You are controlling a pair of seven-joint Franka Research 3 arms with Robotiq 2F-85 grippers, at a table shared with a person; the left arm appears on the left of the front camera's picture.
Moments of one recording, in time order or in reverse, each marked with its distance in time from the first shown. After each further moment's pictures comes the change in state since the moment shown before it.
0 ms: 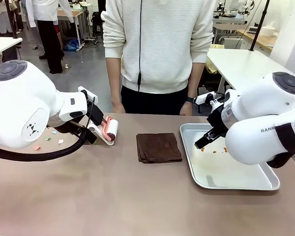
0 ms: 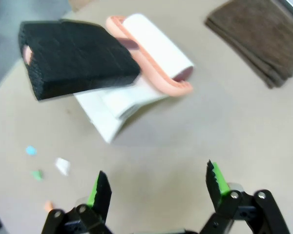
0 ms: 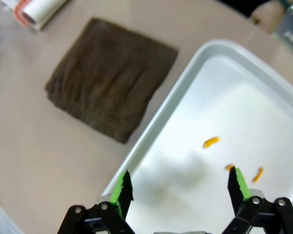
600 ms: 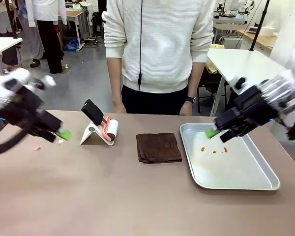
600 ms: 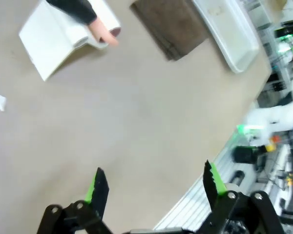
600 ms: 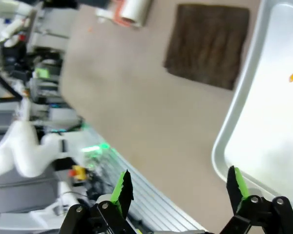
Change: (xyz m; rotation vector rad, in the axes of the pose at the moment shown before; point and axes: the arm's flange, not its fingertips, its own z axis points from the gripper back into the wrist) left arm -0.058 0.077 0.094 -0.574 0.002 0.249; right arm -0.017 -0.030 0.108 0.572 0.064 -0.385
